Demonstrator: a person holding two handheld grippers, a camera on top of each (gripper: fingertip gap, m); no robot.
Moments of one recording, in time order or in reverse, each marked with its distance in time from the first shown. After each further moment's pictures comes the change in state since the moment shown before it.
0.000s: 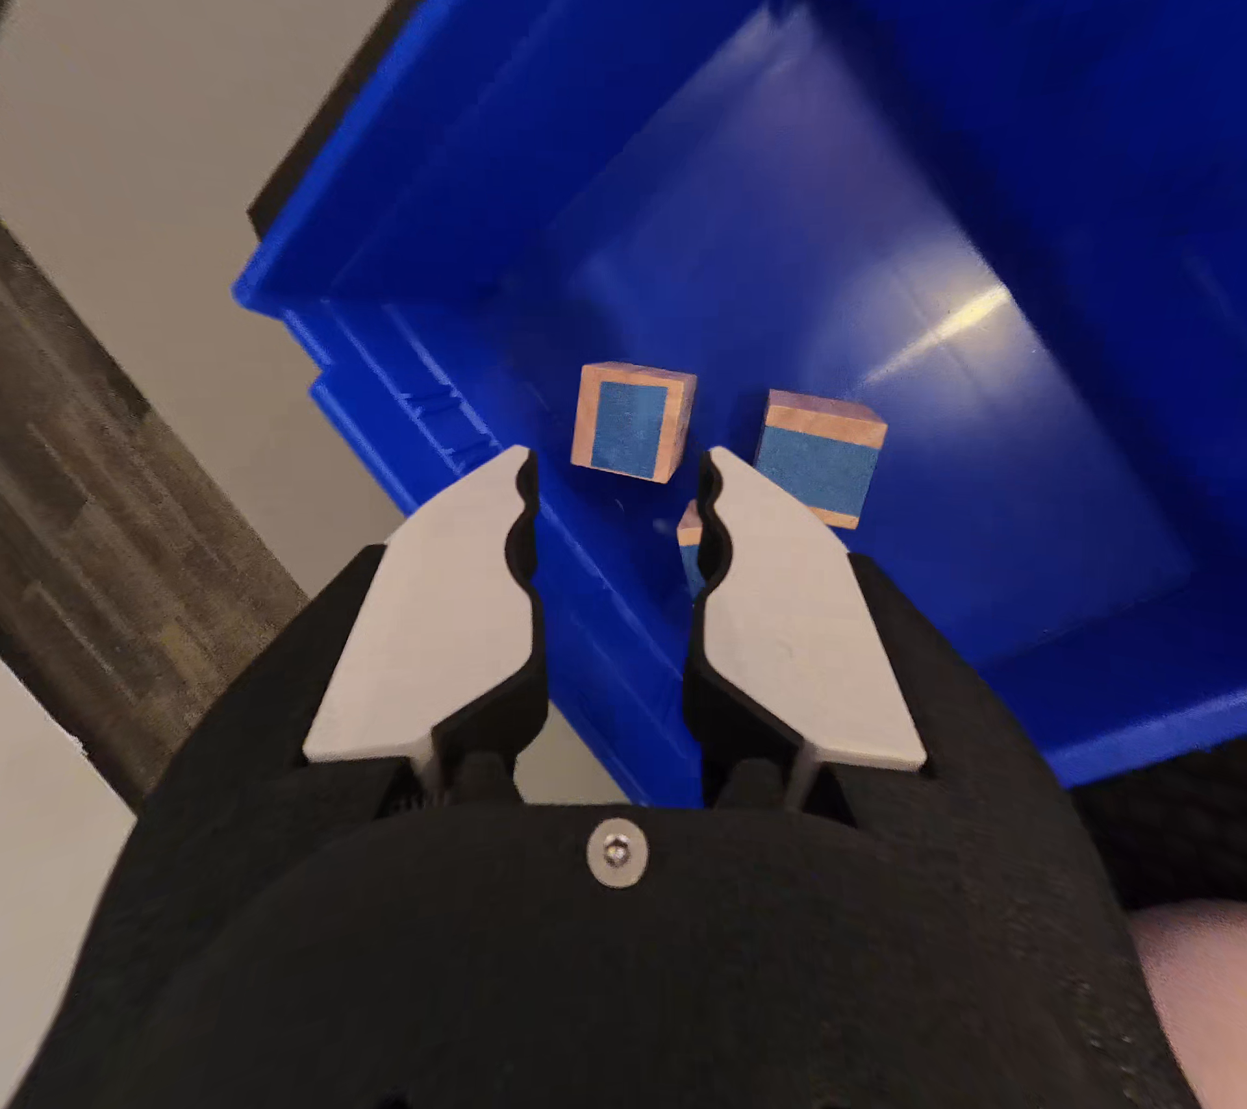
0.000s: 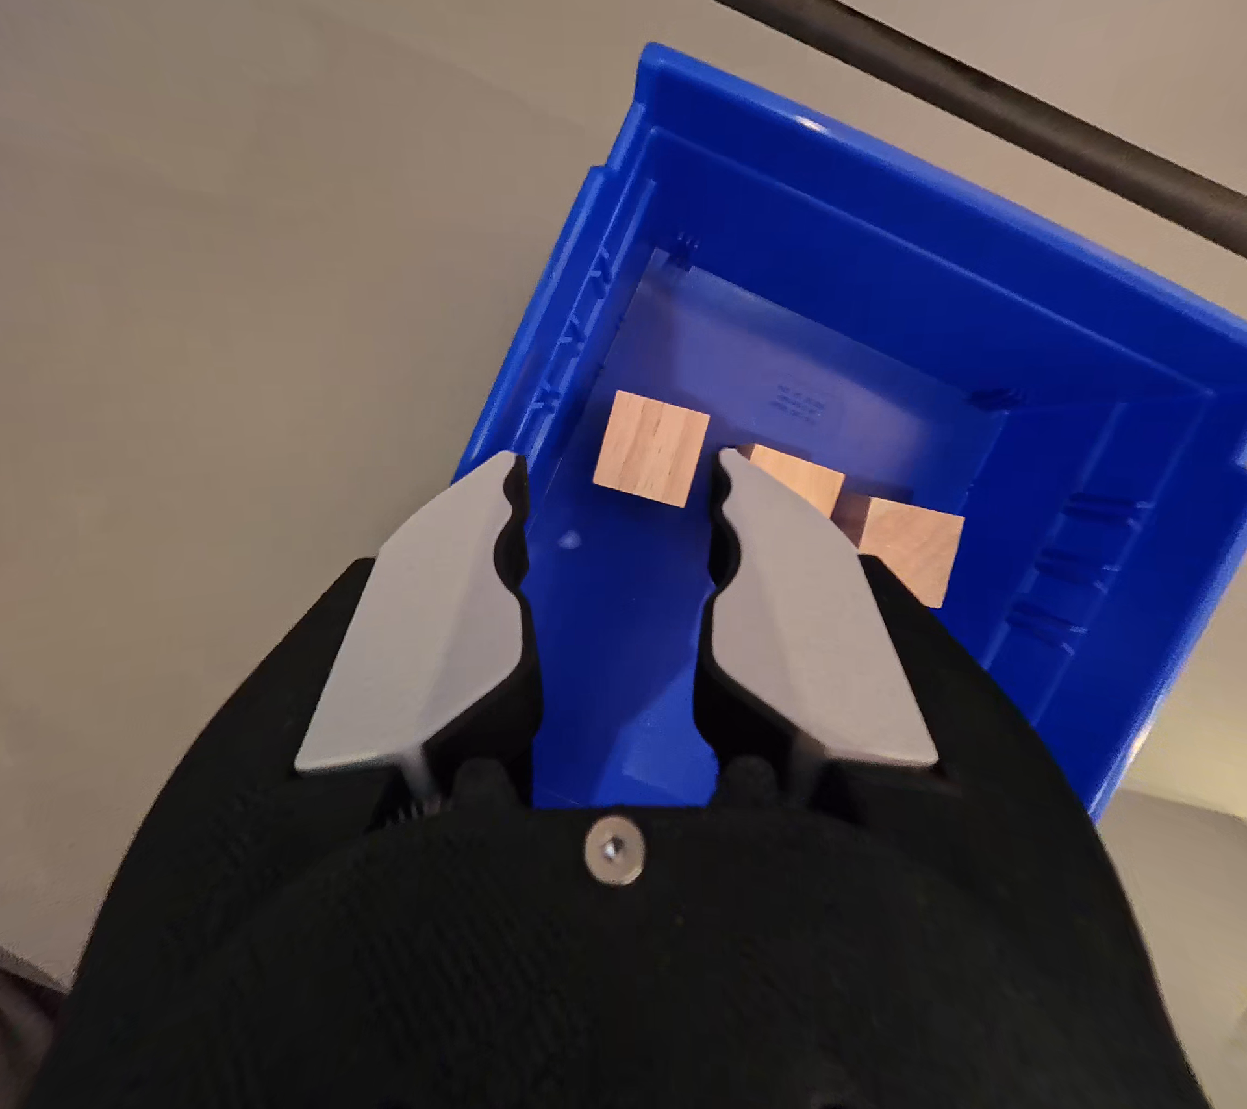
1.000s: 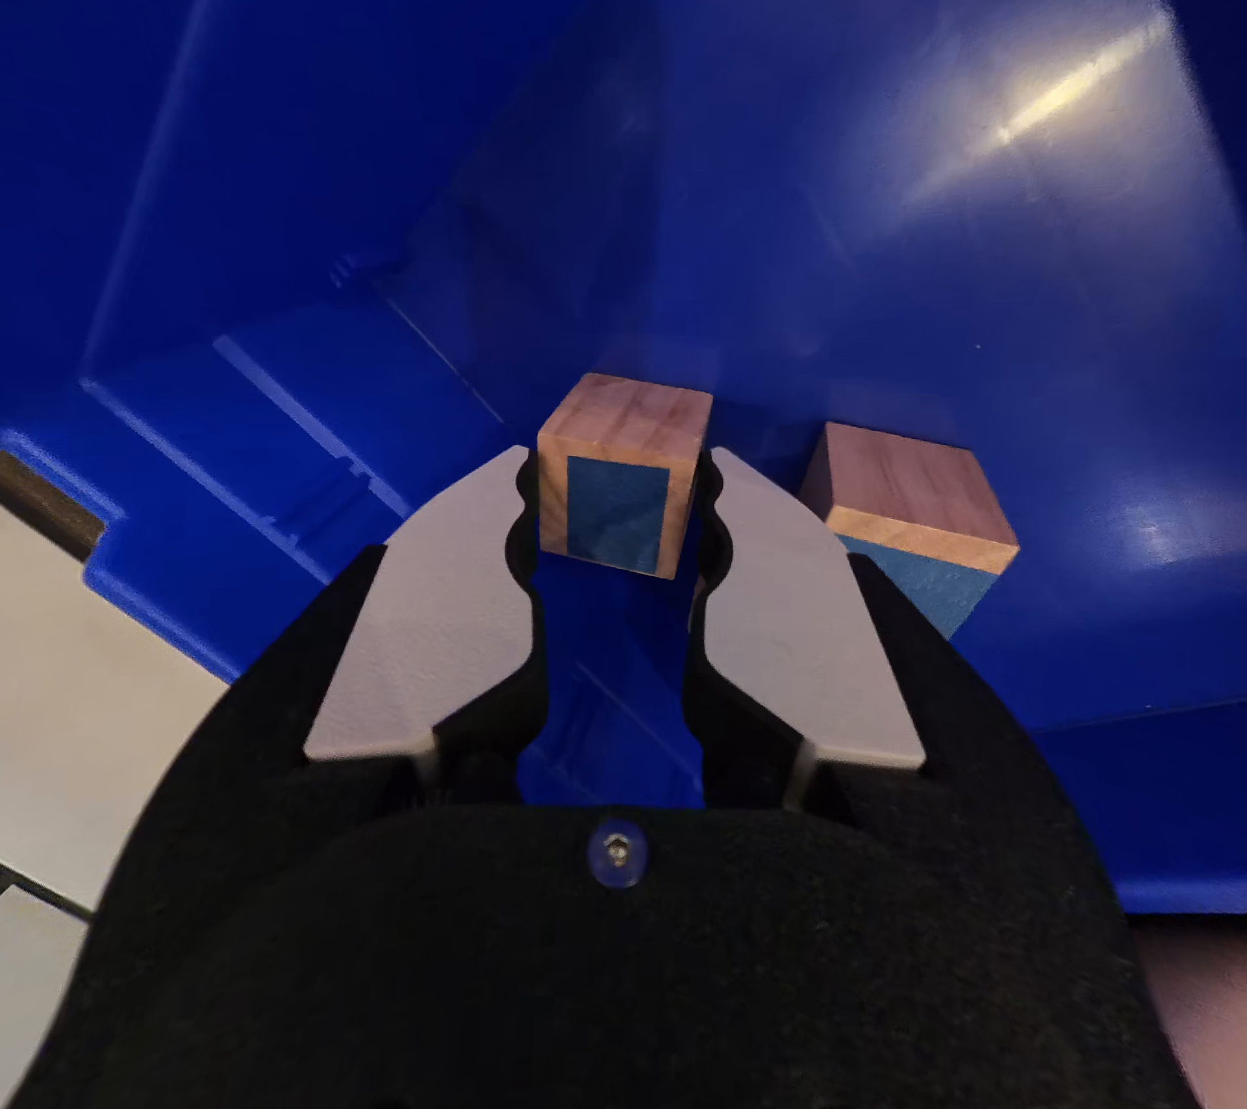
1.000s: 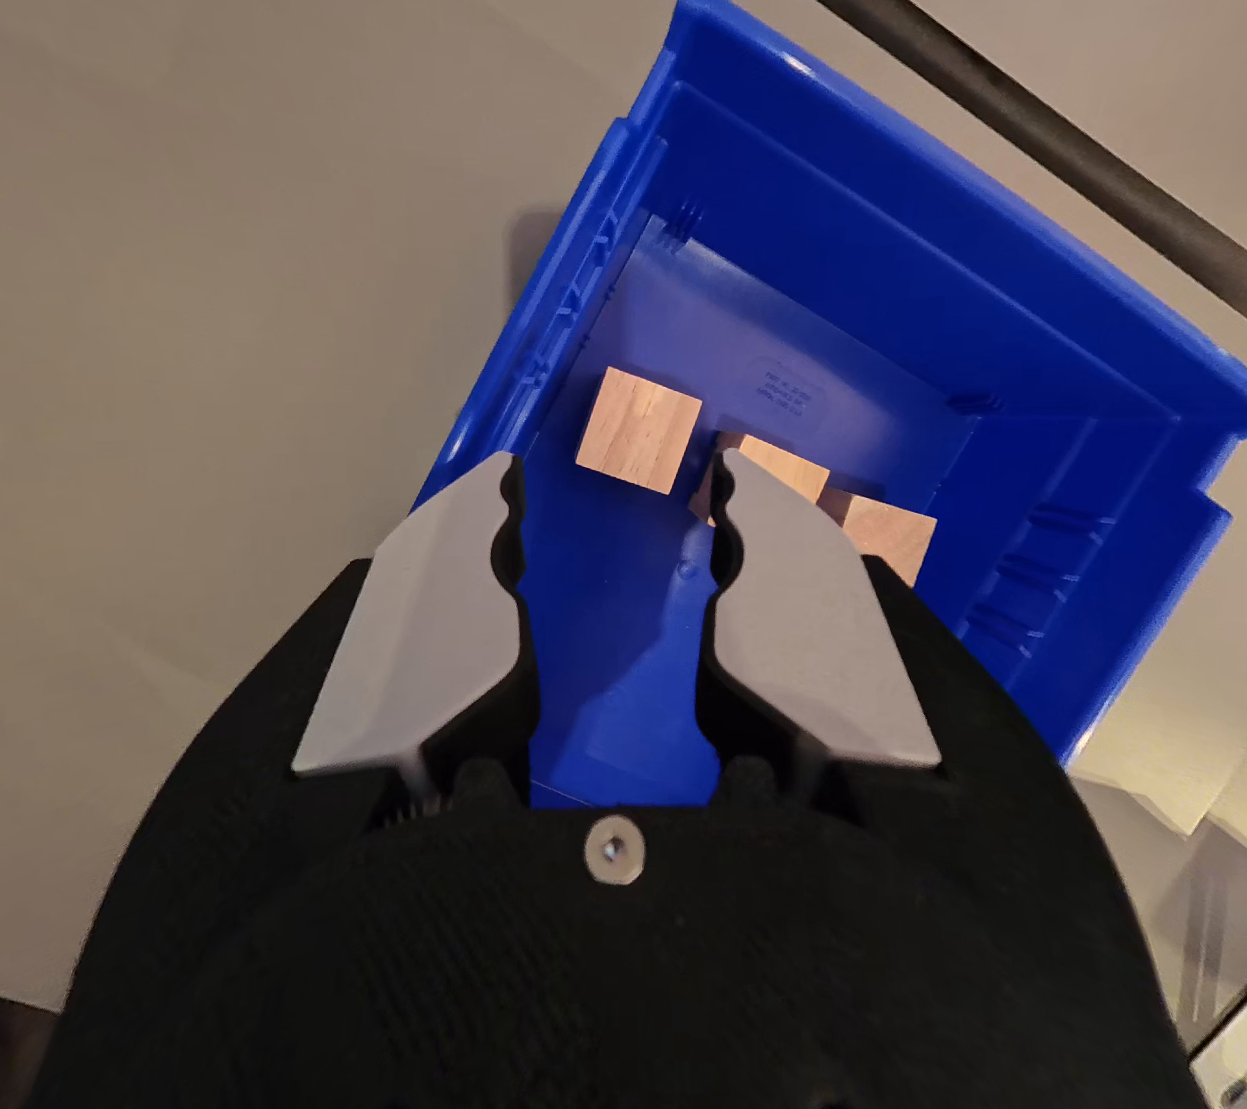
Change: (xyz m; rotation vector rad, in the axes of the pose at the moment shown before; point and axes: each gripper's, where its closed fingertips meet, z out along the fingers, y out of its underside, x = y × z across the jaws) left arm 0.005 0.017 0.069 -0.314 0.008 0.038; right arm 0.001 0.008 0.007 -0.069 0.053 -0.107
